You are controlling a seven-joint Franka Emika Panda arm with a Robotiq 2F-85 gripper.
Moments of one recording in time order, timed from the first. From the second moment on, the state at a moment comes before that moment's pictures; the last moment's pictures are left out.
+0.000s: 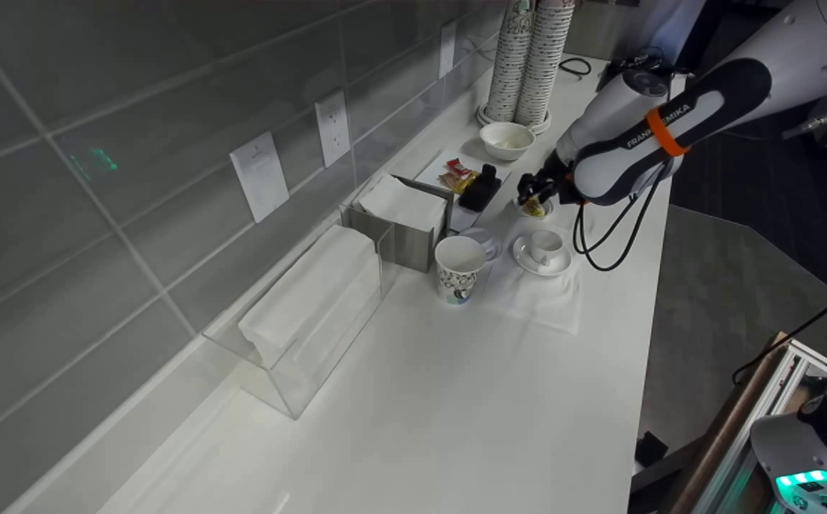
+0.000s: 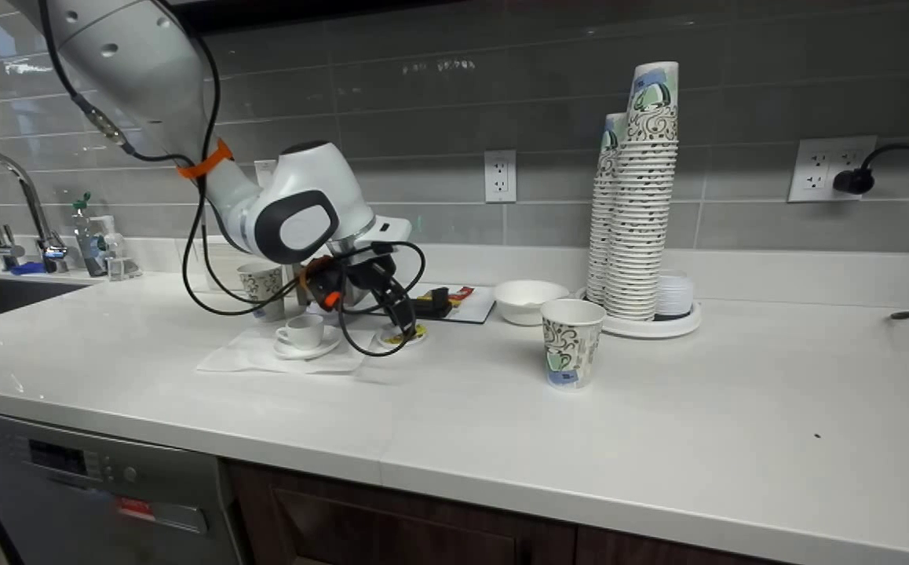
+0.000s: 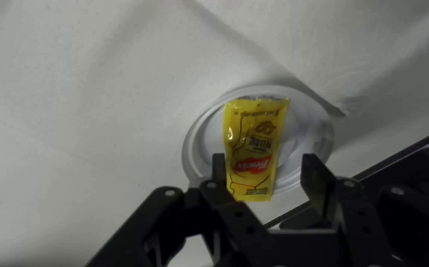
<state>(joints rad) 0.02 0.33 -0.14 -2.28 0.06 3.03 0.27</state>
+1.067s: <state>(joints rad) 0.11 0.36 -0.23 -2.27 0.06 3.03 0.27</state>
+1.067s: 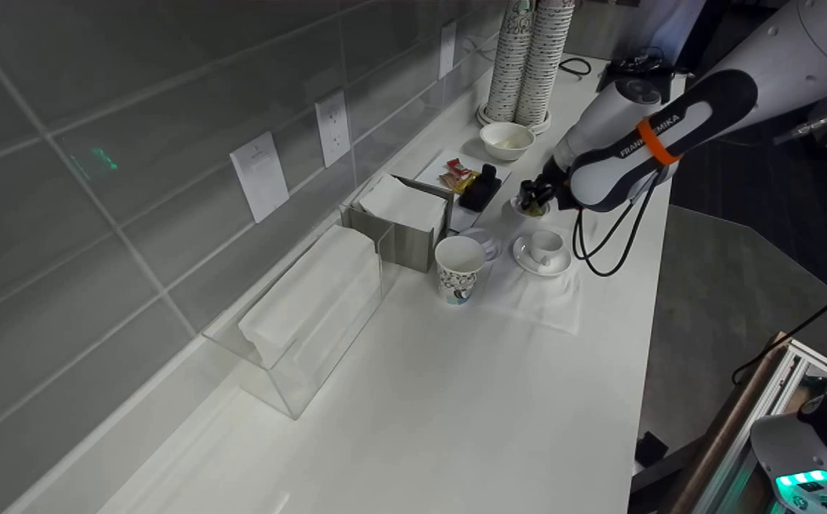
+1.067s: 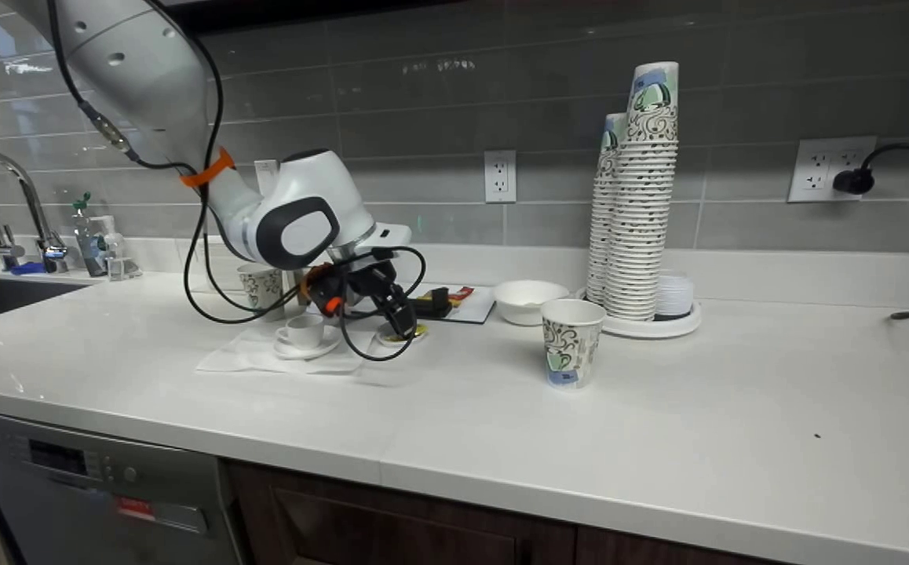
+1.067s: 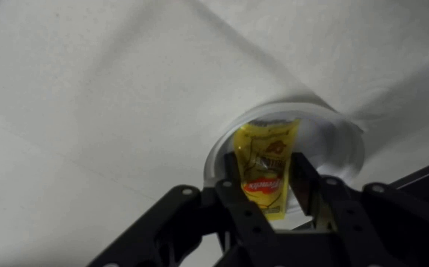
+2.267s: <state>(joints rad) 0.18 0.36 -0.27 -2.27 0.05 3.14 0.27</state>
